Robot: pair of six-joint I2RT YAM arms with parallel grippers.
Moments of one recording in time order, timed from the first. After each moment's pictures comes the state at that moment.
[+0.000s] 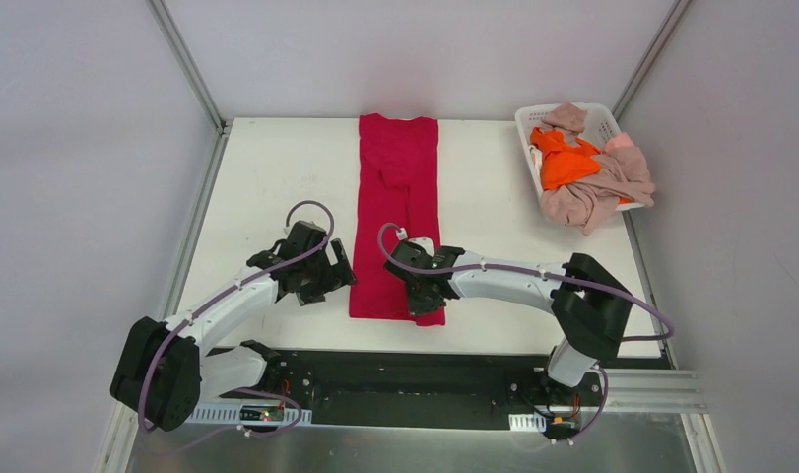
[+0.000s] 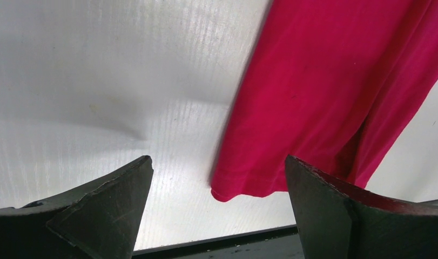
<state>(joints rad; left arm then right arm) -0.46 1.12 0.59 -0.50 0.04 -0.85 1.10 1.70 1.11 -0.72 0.18 0.83</state>
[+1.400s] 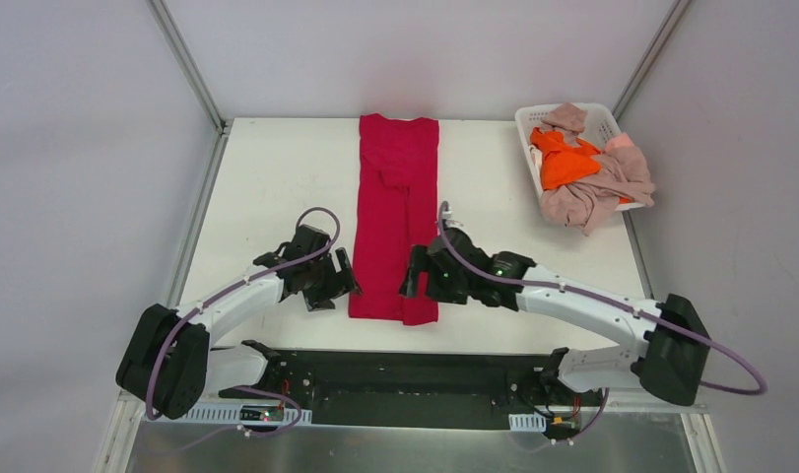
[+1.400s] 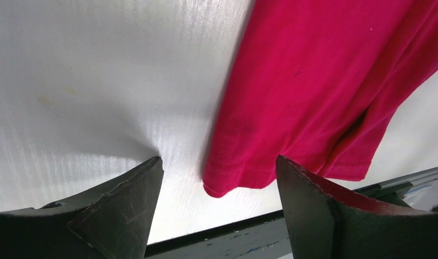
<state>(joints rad) -0.46 1.19 0.56 -0.45 0.16 -0.84 1.06 1.32 0.97 -0.54 0.10 0.96</state>
